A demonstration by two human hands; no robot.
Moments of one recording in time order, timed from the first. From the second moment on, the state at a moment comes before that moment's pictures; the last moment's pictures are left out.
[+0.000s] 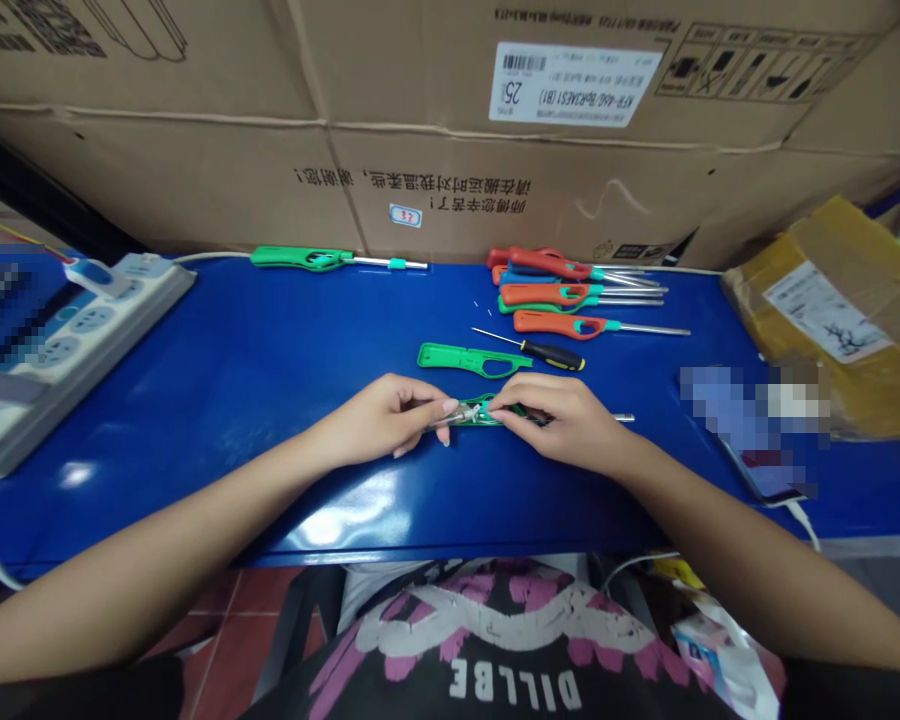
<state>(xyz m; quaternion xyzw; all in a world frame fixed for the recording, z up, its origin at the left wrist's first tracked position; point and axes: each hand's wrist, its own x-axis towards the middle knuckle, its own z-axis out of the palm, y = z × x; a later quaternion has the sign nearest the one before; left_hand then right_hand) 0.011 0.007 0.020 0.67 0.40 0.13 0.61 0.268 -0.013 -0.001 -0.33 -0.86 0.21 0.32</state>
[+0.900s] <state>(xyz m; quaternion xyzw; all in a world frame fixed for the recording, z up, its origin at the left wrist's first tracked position) 0.015 0.006 0.016 0.64 0.42 0.12 0.64 0.268 -0.012 -0.001 -0.32 -0.88 0.20 0.30</state>
